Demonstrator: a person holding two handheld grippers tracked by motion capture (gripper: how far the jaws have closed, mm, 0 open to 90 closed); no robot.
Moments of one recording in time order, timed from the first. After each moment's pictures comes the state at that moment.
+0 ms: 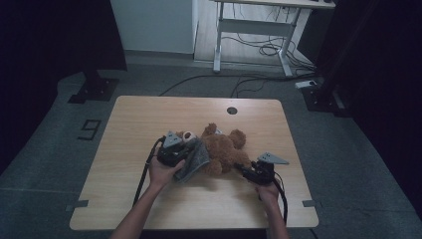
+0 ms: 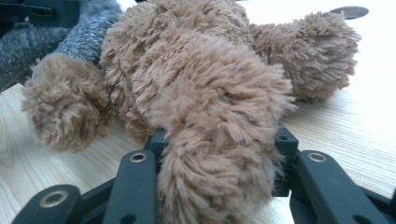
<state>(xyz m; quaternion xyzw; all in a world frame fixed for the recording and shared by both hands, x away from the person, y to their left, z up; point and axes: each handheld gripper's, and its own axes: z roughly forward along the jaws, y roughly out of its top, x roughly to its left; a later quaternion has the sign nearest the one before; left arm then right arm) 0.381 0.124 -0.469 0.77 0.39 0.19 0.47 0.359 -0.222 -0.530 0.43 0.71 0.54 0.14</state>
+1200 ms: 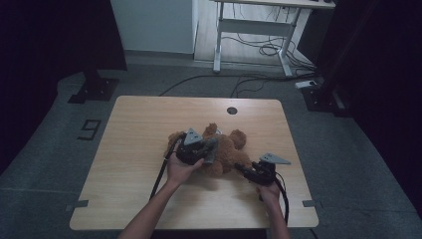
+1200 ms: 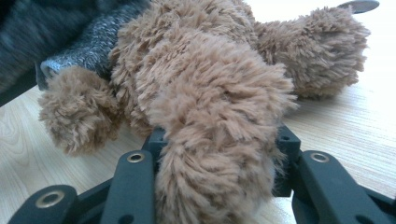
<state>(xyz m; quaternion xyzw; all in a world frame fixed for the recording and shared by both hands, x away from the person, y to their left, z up) 0.385 0.057 -0.456 0.79 0.34 0.16 0.49 0.360 -0.228 -0.533 0.43 0.71 0.55 0.11</state>
